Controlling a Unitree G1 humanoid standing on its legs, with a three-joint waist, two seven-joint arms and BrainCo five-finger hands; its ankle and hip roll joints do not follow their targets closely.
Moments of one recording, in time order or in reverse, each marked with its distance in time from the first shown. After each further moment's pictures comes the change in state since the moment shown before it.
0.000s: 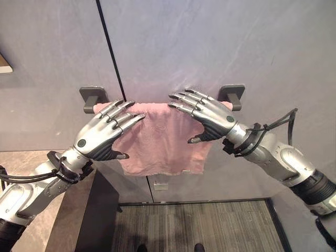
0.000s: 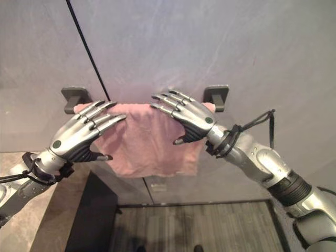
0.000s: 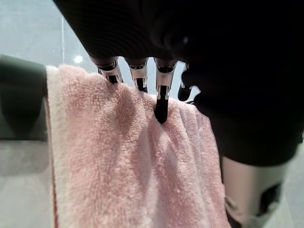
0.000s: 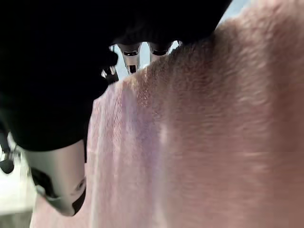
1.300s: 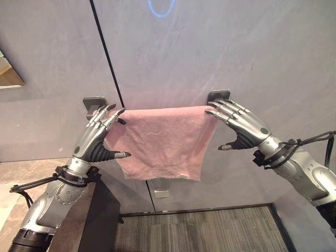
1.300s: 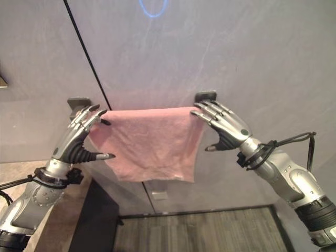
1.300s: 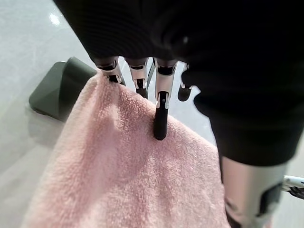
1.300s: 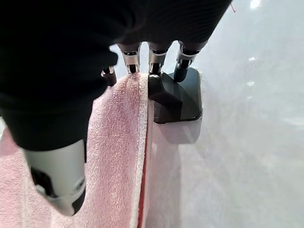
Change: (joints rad) left arm 0.047 -0.415 0.069 0.153 -0.255 -0.034 -0.048; right arm 0.385 -0.048 -0.320 0.036 -0.016 -0.043 -0.035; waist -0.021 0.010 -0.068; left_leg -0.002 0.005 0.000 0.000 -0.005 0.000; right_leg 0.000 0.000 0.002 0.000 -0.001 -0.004
